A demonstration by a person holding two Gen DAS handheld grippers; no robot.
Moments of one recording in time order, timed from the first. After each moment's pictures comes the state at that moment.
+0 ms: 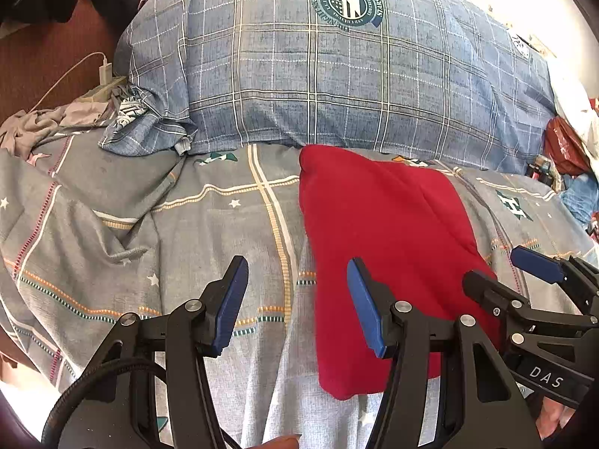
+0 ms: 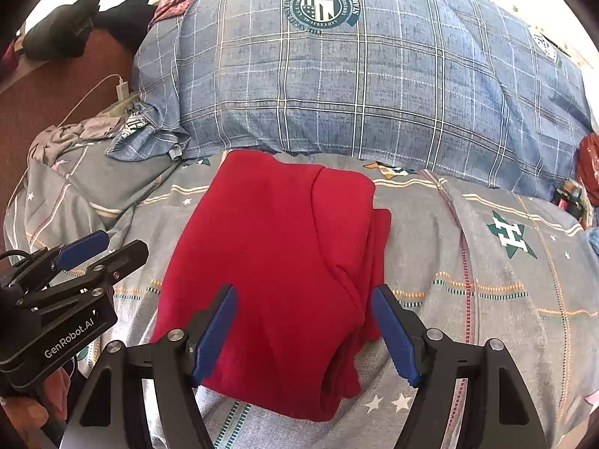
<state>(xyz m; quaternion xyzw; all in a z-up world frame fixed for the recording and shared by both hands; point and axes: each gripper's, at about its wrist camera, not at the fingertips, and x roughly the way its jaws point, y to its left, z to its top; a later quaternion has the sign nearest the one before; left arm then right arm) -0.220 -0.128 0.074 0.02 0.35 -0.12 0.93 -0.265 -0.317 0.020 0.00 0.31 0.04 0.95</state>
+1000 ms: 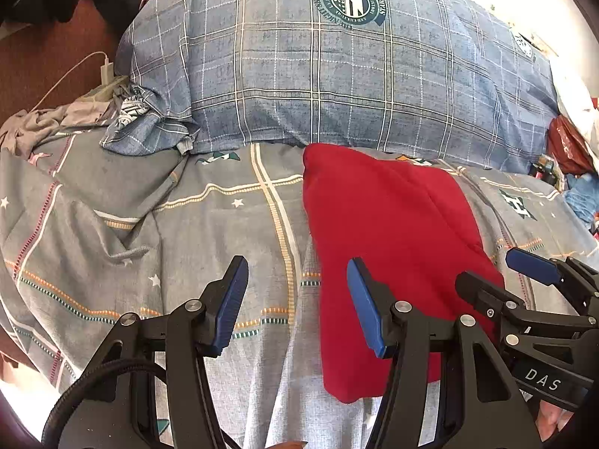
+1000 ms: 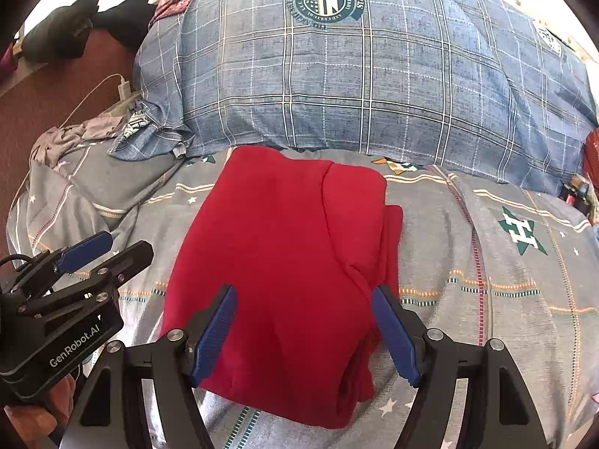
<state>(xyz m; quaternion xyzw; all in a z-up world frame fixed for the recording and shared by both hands) -0.217 -0.130 0.072 0.02 0.35 -0.11 0.93 -0.259 -0.304 0.016 0.01 0.32 0.04 0.95</state>
